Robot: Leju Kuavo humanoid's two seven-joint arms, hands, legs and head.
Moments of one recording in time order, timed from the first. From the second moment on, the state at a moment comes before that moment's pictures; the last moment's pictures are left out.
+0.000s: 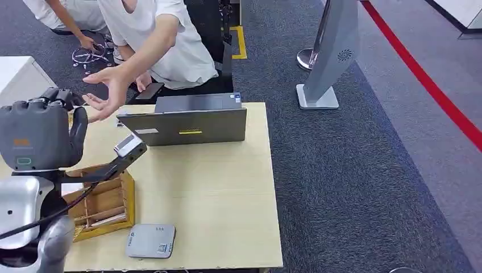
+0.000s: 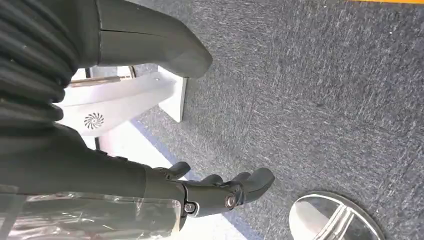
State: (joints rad) left arm -0.39 0.14 -0.45 -1.96 -1.53 -0.22 0.25; right arm 0.60 0.31 -0.20 -1.61 0.94 0.26 0.64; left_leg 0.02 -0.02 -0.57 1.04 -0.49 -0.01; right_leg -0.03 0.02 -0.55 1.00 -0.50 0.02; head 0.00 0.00
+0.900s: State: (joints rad) left arm -0.46 0.07 -0.47 -1.84 -1.54 -0.27 0.21; right arm 0.57 0.31 -0.20 -1.57 0.92 0.25 0.65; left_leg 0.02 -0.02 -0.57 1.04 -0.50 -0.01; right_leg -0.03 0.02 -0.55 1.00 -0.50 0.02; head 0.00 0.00
